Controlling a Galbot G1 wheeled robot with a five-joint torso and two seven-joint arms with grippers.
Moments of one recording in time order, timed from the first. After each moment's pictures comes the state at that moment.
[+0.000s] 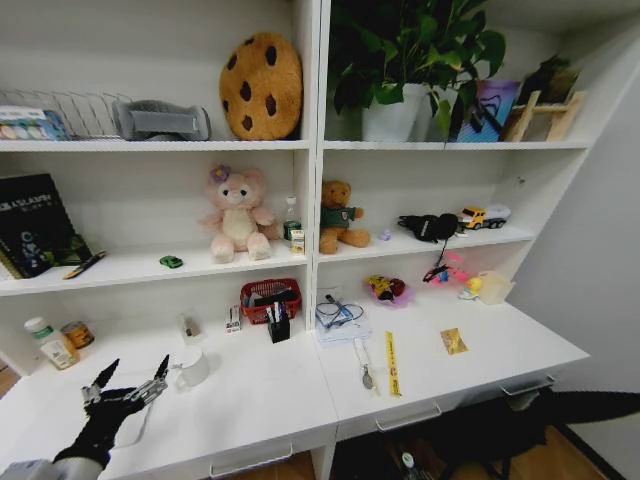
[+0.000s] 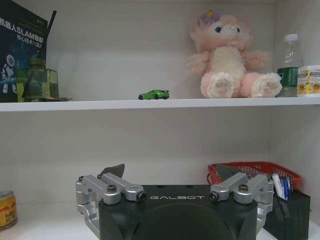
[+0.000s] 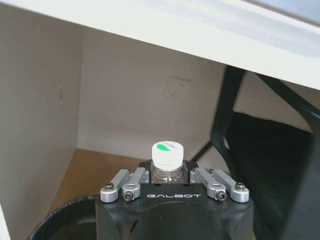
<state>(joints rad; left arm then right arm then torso) 1.96 -1.41 -1.09 -2.41 -0.49 0.12 0.14 -1.46 1.29 0.43 1.02 -0.04 0.41 0.05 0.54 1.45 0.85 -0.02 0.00</state>
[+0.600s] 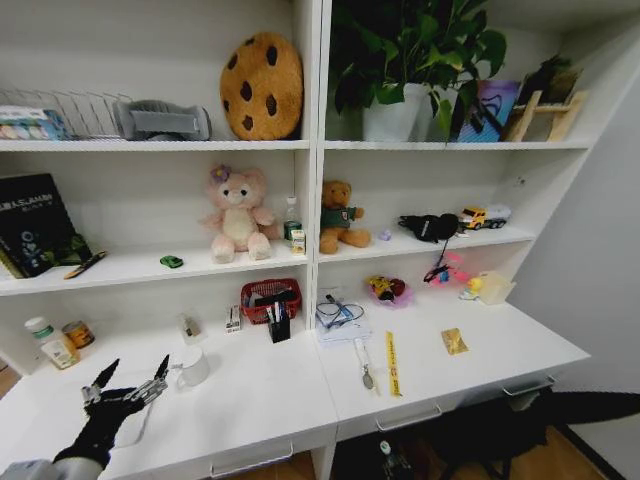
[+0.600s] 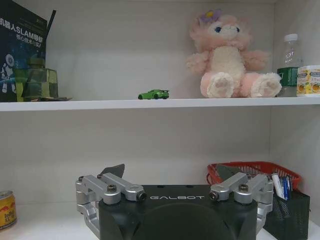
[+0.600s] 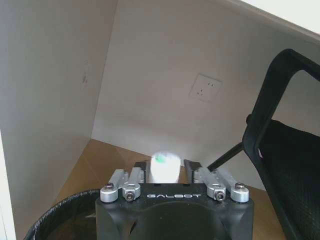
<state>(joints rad) 1.96 -1.41 -1.09 -2.41 -0.49 0.12 0.14 -1.28 1.35 0.40 0.73 -0.21 0.53 0.06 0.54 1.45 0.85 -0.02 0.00</state>
